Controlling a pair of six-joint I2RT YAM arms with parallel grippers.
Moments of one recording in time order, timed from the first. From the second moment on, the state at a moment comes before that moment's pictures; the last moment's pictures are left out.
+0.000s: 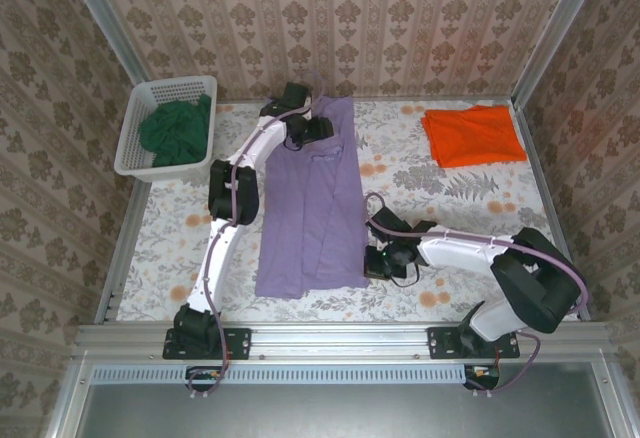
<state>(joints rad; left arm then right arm) -0.40 2.69 2.50 -0.76 0.31 -0.48 0.72 1.47 0.66 -0.44 -0.26 0.85</state>
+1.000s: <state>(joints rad) -0.53 1.43 1.13 -0.63 0.12 -0.53 0.74 1.21 0.58 -0.56 -0.26 0.84</state>
